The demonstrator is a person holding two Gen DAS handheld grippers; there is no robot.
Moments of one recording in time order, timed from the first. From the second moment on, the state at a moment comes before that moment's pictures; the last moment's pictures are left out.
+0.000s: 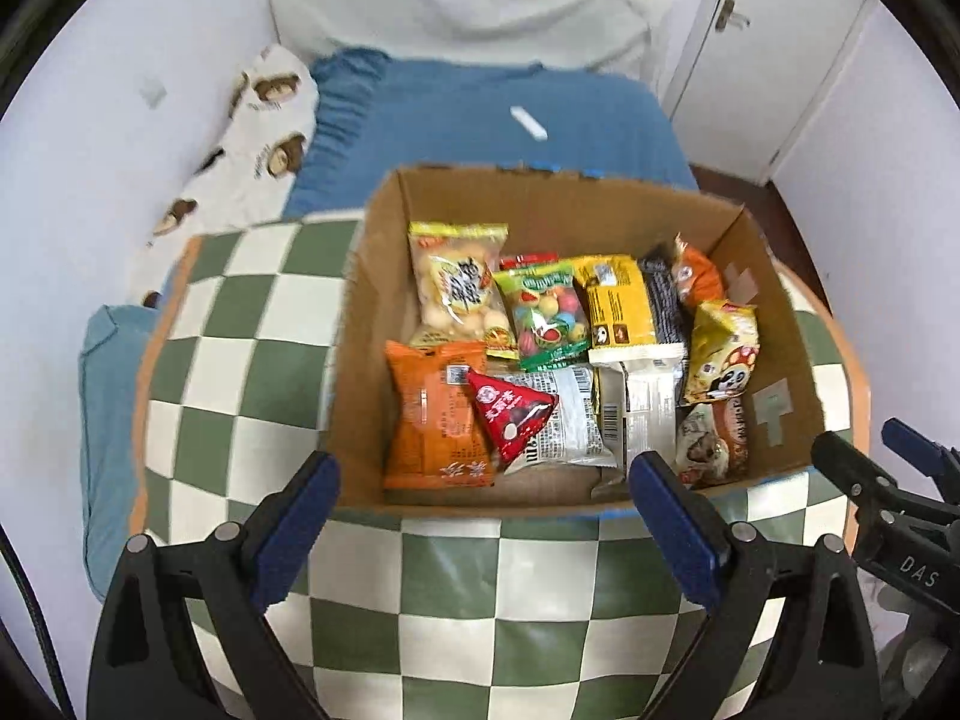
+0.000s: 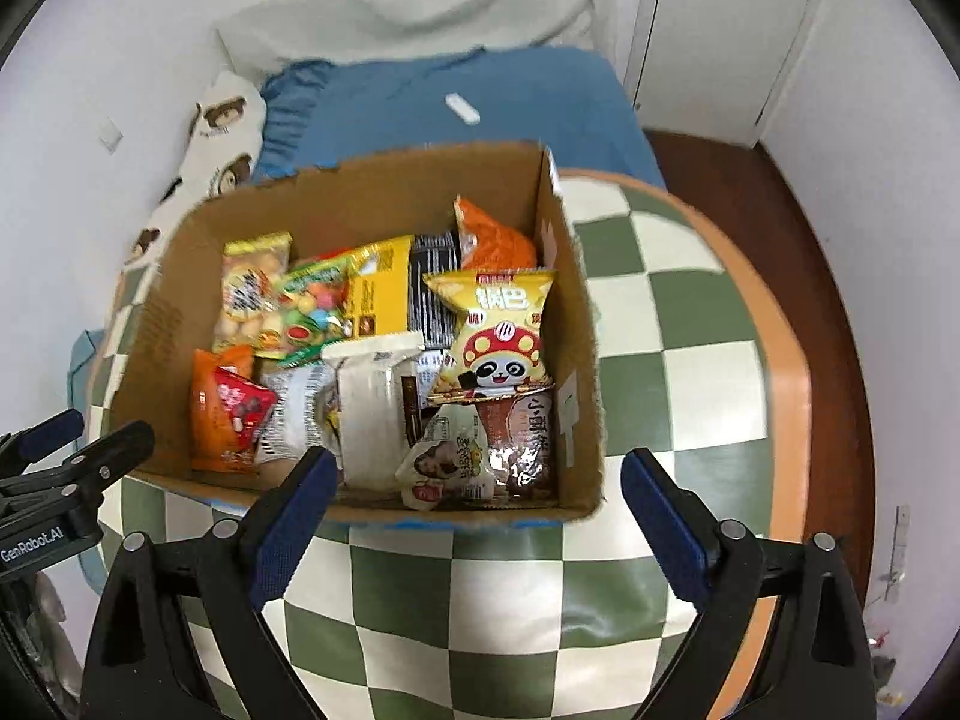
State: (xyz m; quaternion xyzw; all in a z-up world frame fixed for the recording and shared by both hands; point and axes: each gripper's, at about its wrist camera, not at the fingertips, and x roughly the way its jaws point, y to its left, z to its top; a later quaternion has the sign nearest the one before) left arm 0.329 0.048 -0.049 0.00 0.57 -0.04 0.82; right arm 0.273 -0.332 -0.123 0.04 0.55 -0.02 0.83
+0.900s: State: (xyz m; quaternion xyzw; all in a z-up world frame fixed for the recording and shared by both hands) left arm 0.127 0.055 0.080 0.02 0.39 -0.04 0.92; right arm 0.034 -0.316 0.028 0.03 0.36 -0.02 0.93
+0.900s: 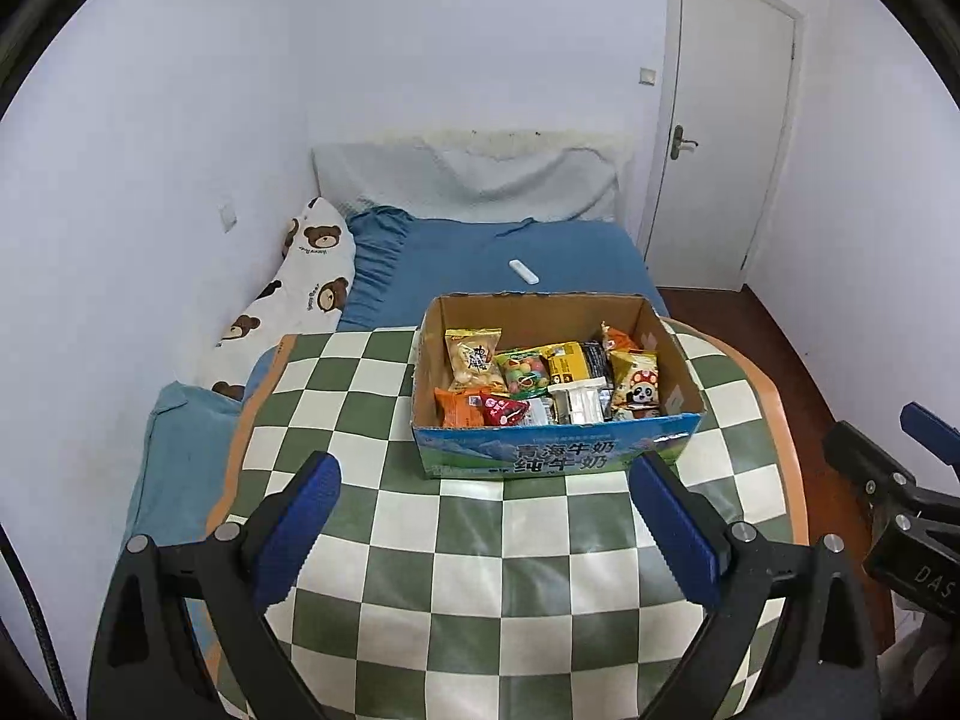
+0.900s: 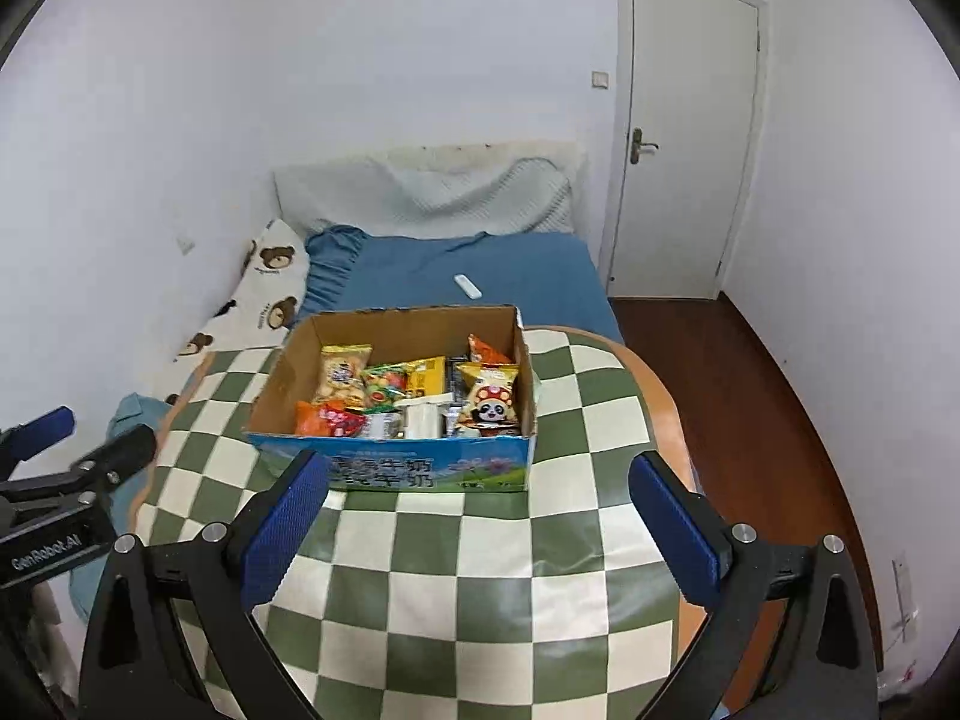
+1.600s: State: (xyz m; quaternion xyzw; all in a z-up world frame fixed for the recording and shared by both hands) left arm 0.185 0.046 0.048 0.02 0.40 -0.01 0.91; right arm 0.079 -0.321 0.009 0.04 0.35 -0.03 0.94
